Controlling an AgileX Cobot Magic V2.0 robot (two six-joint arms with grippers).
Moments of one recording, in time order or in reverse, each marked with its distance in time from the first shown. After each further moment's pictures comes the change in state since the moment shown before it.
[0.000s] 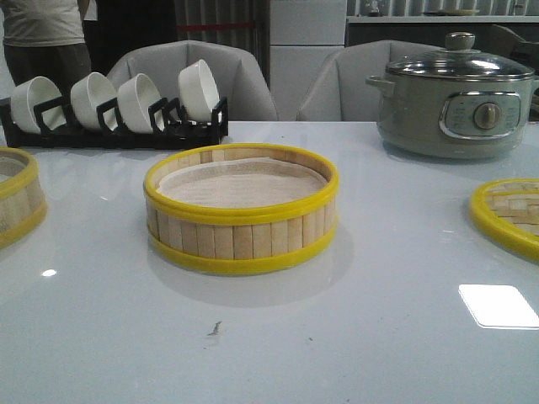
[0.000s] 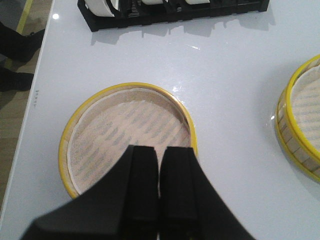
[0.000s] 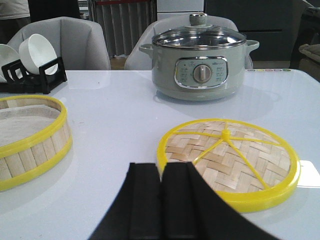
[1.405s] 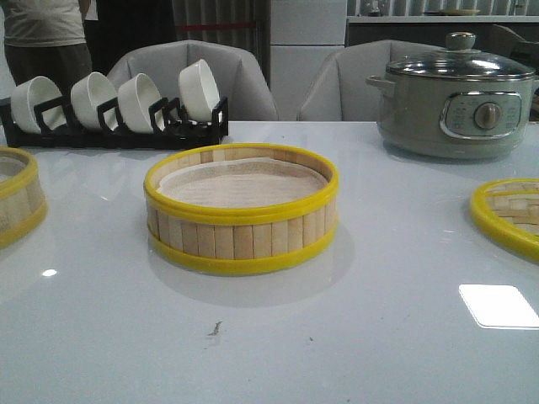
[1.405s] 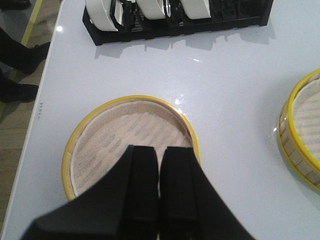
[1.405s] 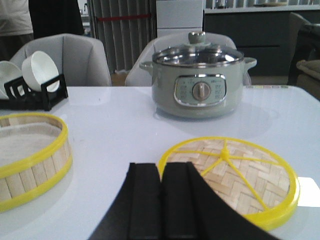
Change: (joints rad) left arm 0.000 0.000 -0.002 0.003 -0.037 0.004; right arm 0.000 0.000 0.000 0.000 -0.080 0.005
